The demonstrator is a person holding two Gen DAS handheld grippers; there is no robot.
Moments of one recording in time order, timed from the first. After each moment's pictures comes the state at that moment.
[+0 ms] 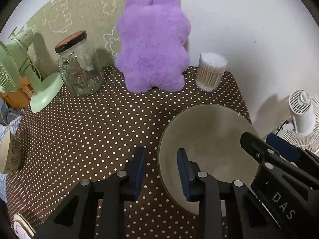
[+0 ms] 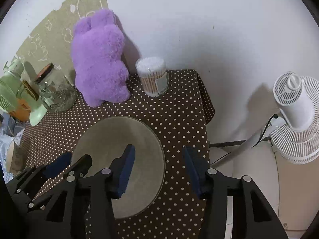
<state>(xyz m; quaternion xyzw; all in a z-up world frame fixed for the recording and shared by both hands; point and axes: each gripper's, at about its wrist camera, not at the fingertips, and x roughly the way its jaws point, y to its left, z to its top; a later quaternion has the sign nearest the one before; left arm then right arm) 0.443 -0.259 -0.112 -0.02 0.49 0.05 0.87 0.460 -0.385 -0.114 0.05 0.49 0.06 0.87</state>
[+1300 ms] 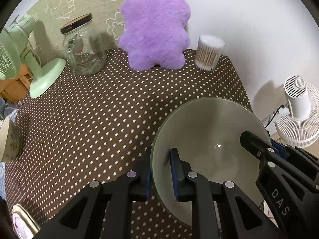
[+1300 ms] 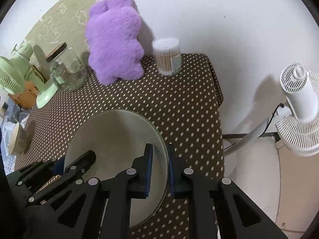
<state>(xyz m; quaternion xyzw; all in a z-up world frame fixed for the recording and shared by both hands) 0.406 -0.250 -0.122 -0.02 0.52 0.03 0.85 0.420 -0.369 -0.116 0.04 0.51 0.09 0.85</state>
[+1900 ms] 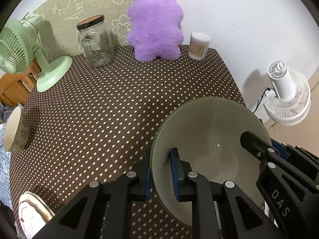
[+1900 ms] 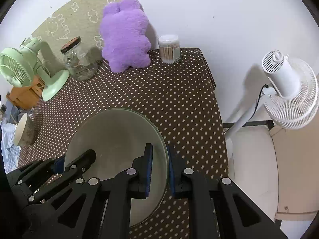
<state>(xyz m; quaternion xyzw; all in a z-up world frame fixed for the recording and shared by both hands) 0.323 -0.230 -0.092 -0.01 0.52 -0.01 0.85 0.340 -0.348 -0.088 0.05 0.51 0.05 0.86</state>
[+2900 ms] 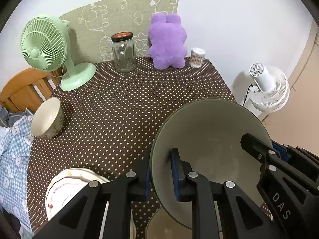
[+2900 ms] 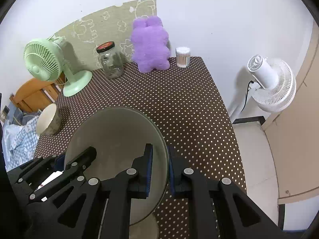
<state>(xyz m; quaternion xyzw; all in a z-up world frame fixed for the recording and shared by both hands) 0.223 -0.158 -0.037 0.00 0.48 -0.05 0.88 0.217 -0.266 -0.020 0.05 0.47 0.02 0.88</state>
